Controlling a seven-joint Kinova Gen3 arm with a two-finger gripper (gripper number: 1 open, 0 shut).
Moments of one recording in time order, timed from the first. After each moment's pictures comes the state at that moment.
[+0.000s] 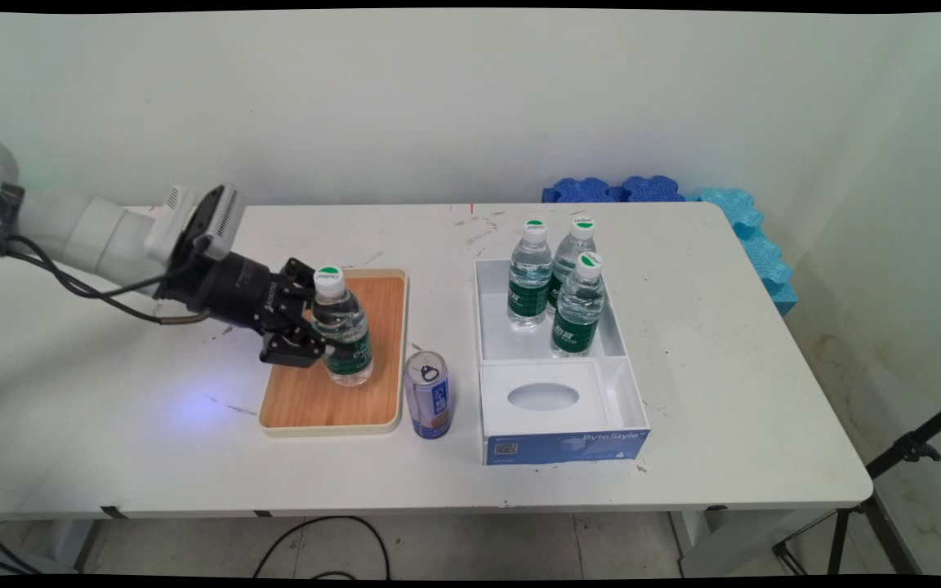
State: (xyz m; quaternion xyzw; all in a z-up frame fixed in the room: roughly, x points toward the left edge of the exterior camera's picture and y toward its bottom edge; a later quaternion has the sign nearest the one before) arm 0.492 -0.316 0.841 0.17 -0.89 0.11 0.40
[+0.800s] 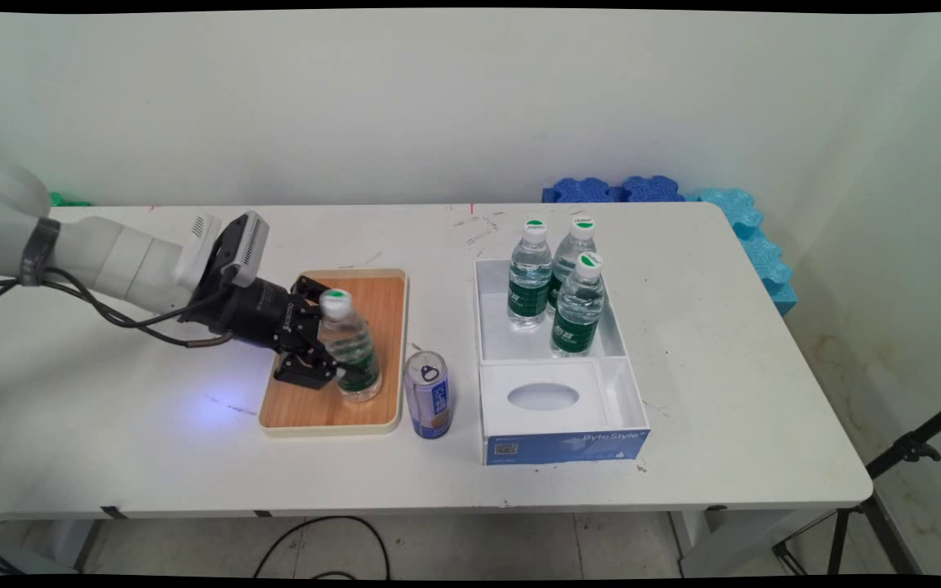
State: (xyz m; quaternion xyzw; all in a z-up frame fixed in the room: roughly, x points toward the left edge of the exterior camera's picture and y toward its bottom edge) arm 0.480 -0.316 0.811 0.18 -0.90 0.11 0.39
